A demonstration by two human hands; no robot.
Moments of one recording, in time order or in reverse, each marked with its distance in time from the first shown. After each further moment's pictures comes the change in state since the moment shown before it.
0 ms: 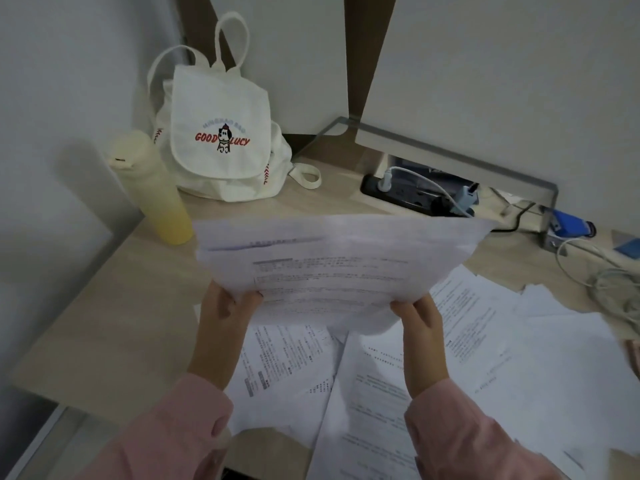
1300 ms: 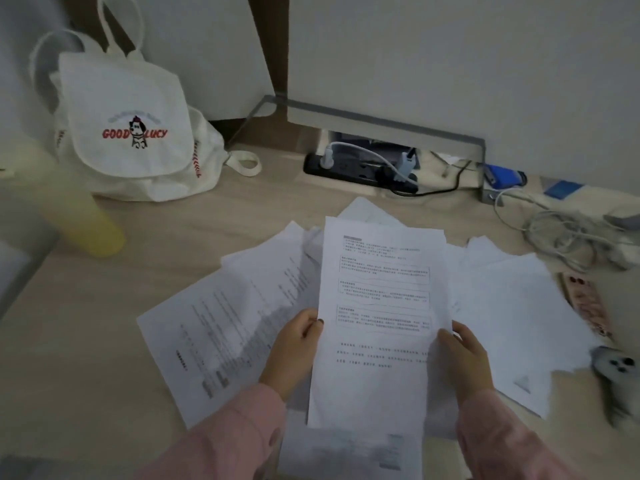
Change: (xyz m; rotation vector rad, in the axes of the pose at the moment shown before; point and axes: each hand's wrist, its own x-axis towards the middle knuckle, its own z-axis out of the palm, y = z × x) left_hand -0.039 -0.068 0.100 0.347 -0.504 -0.390; right_hand -0.025 0.058 -0.141 -0.228 0.465 0.381
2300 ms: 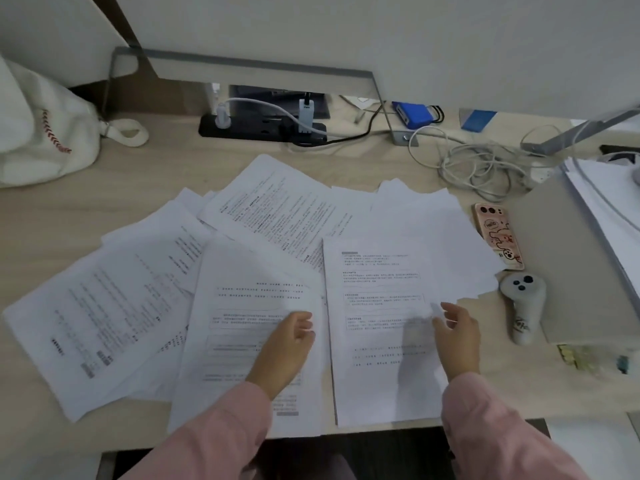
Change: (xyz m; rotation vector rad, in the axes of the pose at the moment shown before) left_hand -0.018 -0.034 0.160 0.274 -0.157 -0.047; right_hand 0.056 0.087 -0.154 -0.364 0.236 -0.034
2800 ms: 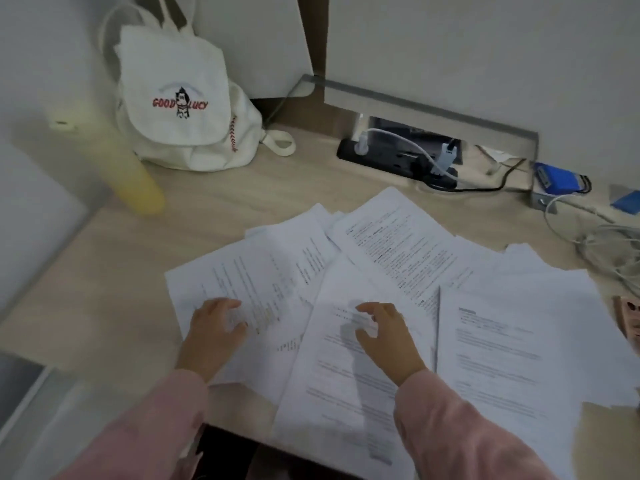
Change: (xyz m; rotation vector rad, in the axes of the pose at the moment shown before) left_hand -0.034 -0.100 -0.214 0.188 0.491 -0.191; right_hand -0.101 -0.145 0.158 -0.322 -0.671 -0.697
